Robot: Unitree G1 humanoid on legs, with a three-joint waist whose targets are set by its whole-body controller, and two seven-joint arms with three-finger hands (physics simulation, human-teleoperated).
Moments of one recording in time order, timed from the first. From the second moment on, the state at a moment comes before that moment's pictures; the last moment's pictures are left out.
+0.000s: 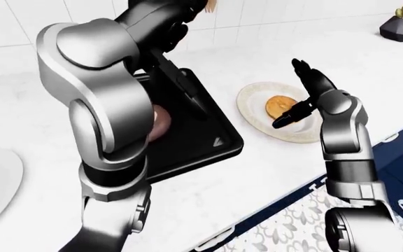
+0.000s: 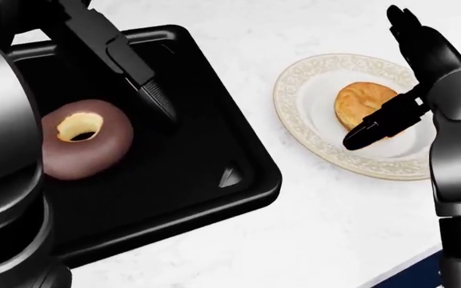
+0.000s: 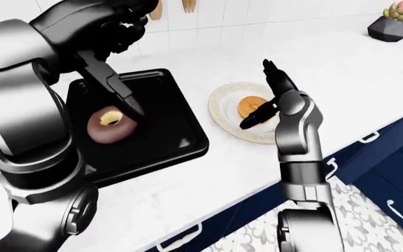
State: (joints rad) left arm -1.19 0.15 -0.04 -0.30 0.97 1.08 -1.28; right arm -0.82 -0.39 -0.13 0.28 -0.62 0.56 0.48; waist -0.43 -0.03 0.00
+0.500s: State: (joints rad) left arm -1.16 0.16 -0.03 -0.32 0.94 1.07 -1.25; right arm -0.80 -0.37 -0.12 0.43 -0.58 0.43 0.36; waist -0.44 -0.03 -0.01
